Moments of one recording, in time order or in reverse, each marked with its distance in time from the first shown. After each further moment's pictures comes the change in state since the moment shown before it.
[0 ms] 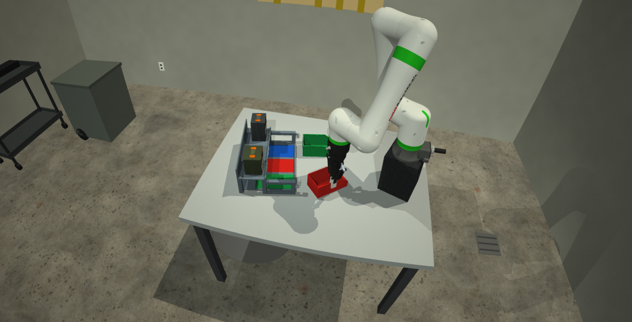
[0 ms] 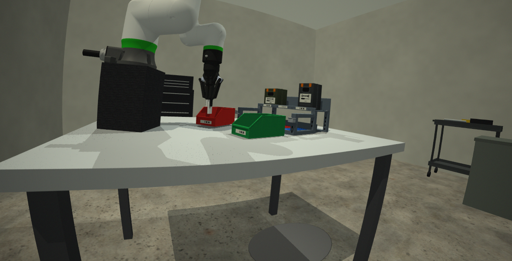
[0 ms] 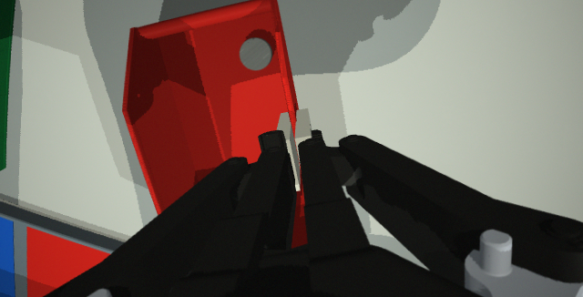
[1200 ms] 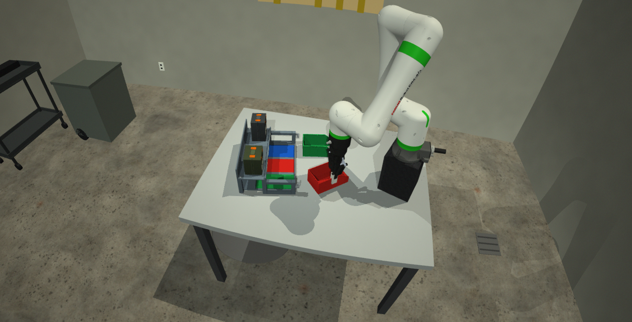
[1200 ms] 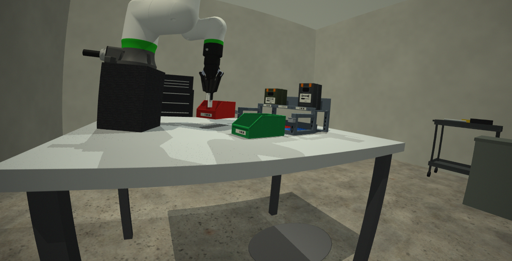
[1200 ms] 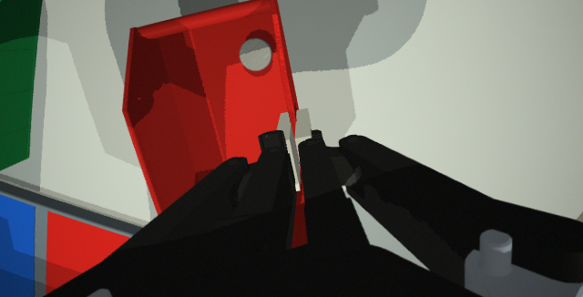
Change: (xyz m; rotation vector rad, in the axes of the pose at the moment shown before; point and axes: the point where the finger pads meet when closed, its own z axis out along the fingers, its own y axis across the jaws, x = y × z) arm 0.000 0.000 -0.030 0.000 0.000 0.000
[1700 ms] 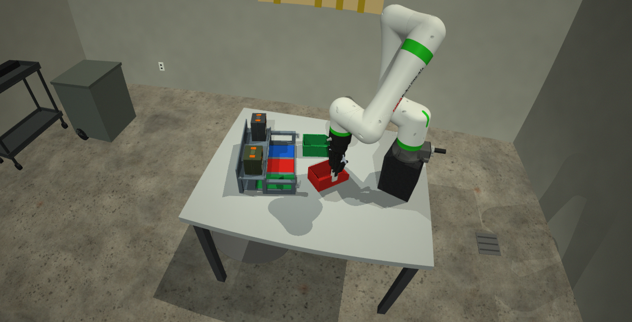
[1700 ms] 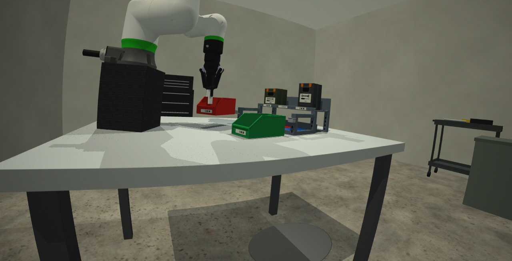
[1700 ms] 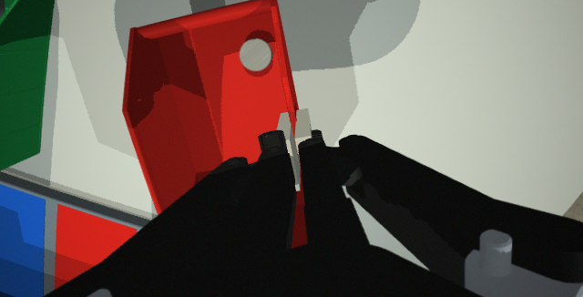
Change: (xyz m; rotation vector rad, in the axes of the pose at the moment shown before) arm 0.000 0.000 -0.016 0.000 0.000 0.000
